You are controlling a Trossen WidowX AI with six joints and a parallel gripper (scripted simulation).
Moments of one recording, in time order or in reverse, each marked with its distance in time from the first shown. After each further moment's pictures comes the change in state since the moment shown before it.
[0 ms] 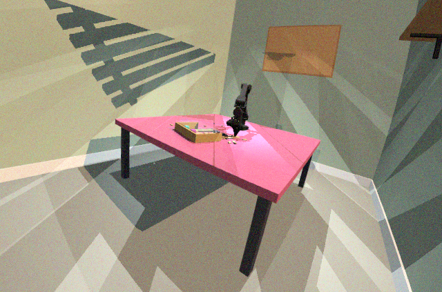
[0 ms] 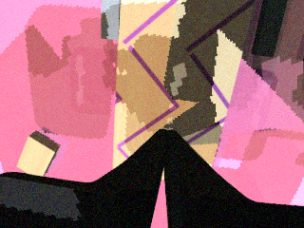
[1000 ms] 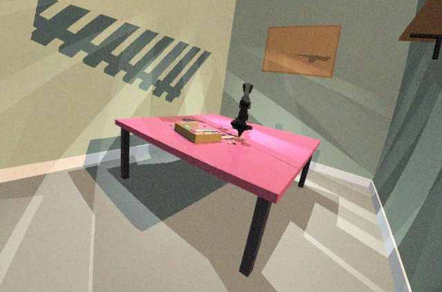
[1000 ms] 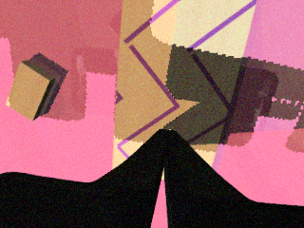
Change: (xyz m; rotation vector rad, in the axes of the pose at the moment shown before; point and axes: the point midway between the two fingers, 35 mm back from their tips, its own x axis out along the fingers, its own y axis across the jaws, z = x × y) arm -0.001 0.001 -0.043 -0.001 0.004 0.003
